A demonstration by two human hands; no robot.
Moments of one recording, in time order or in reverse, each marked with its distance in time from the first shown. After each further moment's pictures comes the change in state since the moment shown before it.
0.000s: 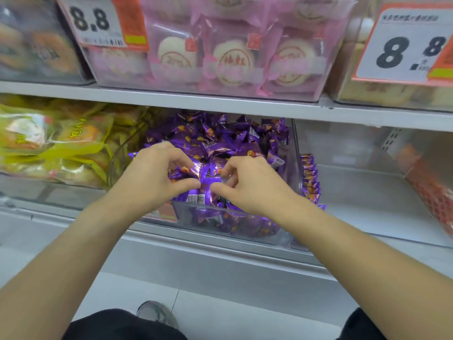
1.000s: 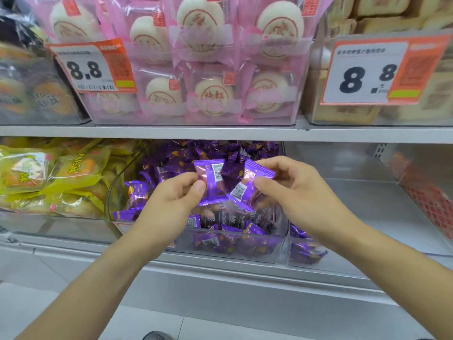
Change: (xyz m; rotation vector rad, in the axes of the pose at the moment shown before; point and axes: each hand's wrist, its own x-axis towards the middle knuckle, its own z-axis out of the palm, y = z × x) left_hand -0.009 0.051 0.012 -0.821 -0.112 -0.241; right_hand -0.053 0.000 -0.070 0.806 0.154 0.206
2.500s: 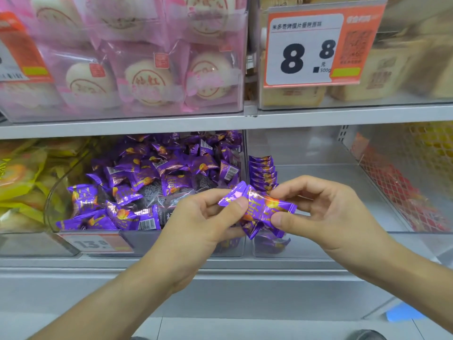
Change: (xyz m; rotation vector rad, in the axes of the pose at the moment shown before) left_hand -0.016 0.028 0.100 -0.425 -0.190 -0.213; right_hand -0.056 0.030 -0.070 0.128 0.069 0.019
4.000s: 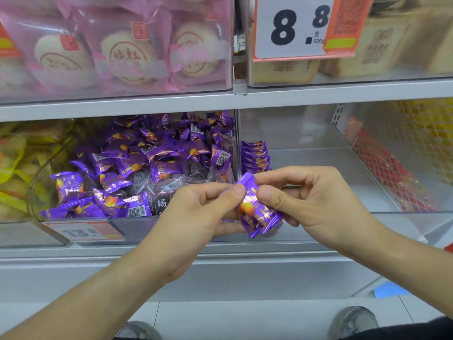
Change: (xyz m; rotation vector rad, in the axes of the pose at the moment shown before) left_hand 0.000 -0.006 0.004 0.027 -0.094 -0.054; right_hand 0.001 0.001 0.006 -0.015 -0.051 0.006
